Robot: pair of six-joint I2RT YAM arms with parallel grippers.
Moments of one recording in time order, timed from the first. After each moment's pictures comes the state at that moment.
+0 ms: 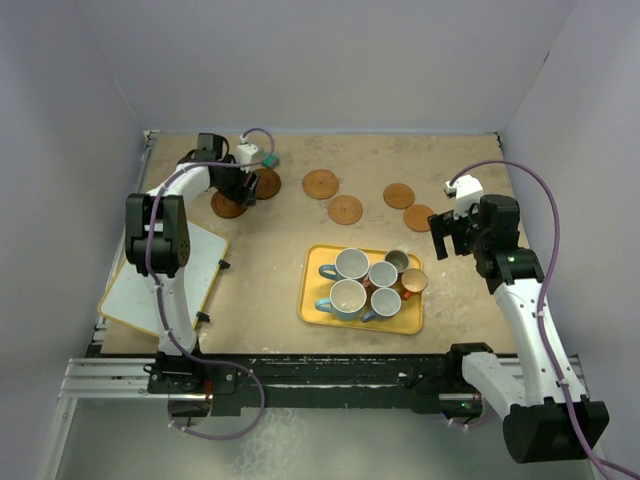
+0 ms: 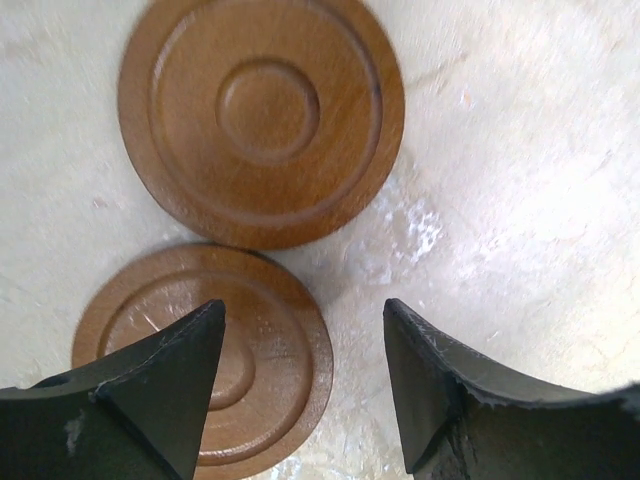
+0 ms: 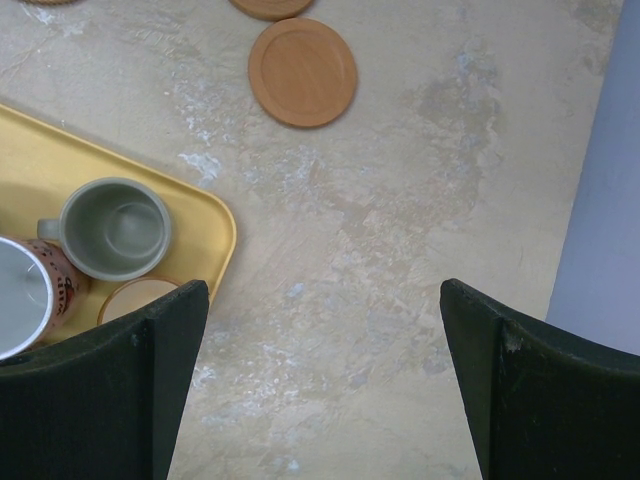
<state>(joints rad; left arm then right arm) -0.05 2.12 1.59 -0.48 0.43 0.47 0.04 0.91 0.90 -0.62 -0.02 -0.32</state>
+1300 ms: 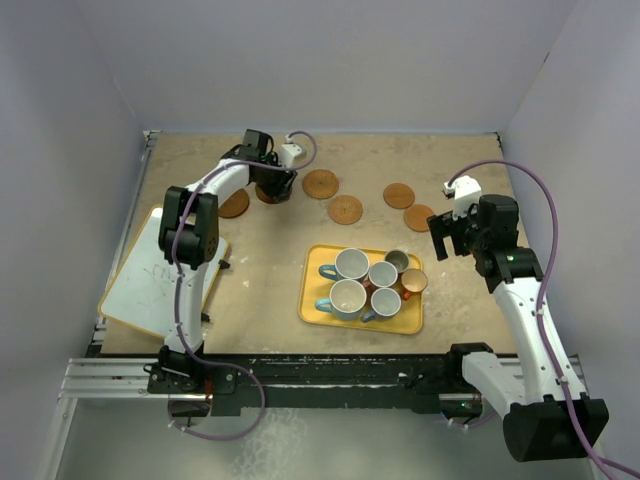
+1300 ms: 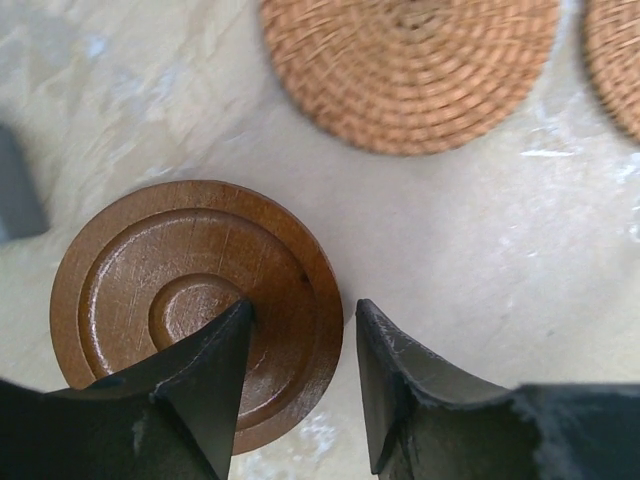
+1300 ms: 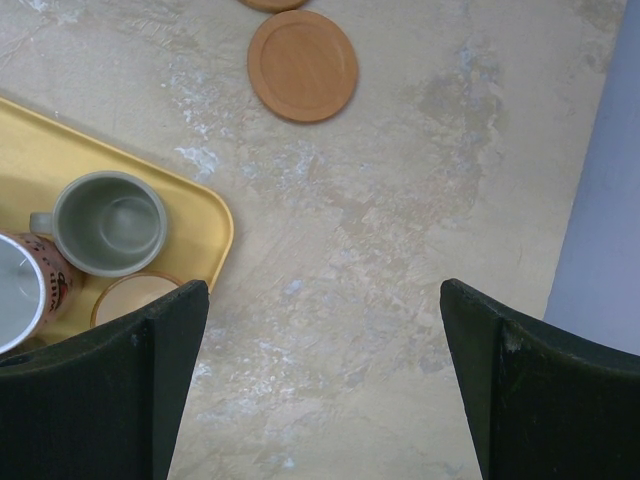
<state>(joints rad) -0.23 2.30 1.82 -0.48 0.41 0.47 0.04 0.92 0.89 -0.63 -0.02 -0.33</state>
